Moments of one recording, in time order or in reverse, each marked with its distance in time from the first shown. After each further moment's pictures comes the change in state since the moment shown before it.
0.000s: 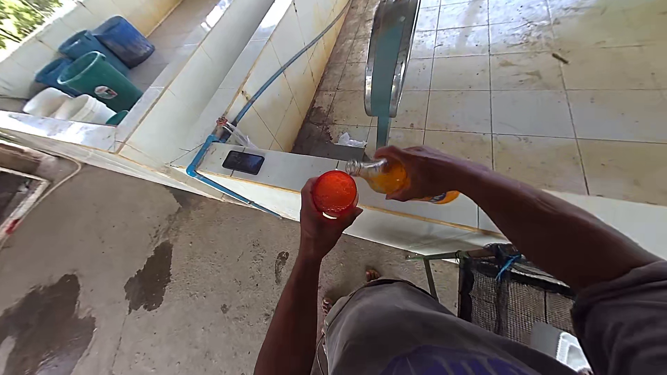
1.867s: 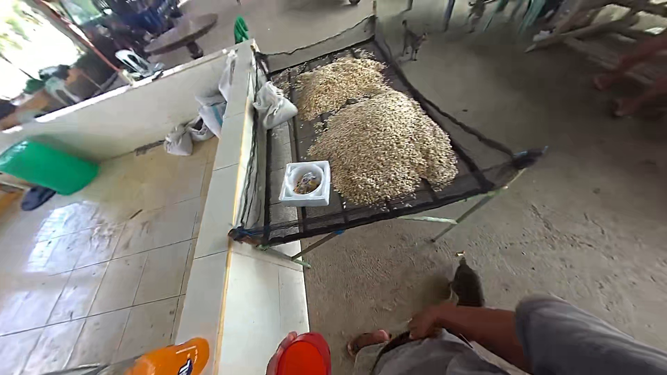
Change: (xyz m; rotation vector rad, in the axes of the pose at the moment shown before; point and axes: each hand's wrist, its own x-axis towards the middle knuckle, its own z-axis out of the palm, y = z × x) left_hand -0.070 -0.032 -0.066 -0.569 -1.583 0.460; right_hand -0.128 -0.352 0.561 1.330 0.345 1.470
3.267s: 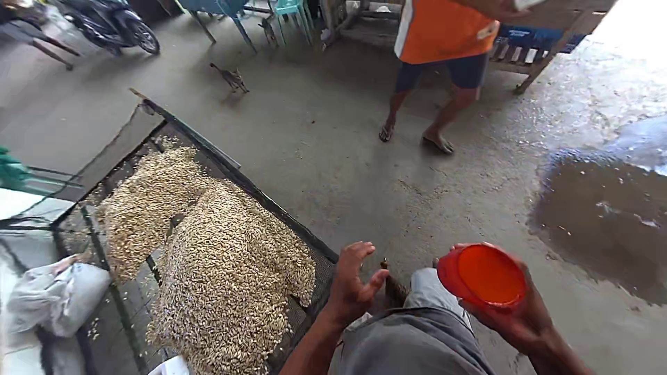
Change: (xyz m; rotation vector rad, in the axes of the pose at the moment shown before) left_hand 0.223 0.115 0.709 -0.260 -1.178 0.374; right_hand -0.383 0.345 -0.036 0.970 2.267 -0.432
